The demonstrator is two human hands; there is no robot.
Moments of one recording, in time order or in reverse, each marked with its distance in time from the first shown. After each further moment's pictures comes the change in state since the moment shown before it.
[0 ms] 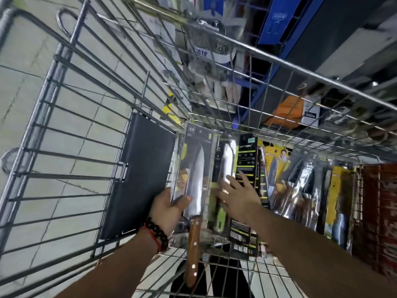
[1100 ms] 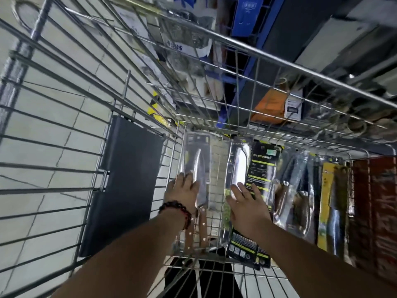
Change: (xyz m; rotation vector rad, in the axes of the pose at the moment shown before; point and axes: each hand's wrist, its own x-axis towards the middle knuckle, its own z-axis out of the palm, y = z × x) left_hand 0.067 -0.022 0.081 1.635 -0.263 0.338; right_hand -0.055 0.017 0.039 0.215 -0.012 0.220
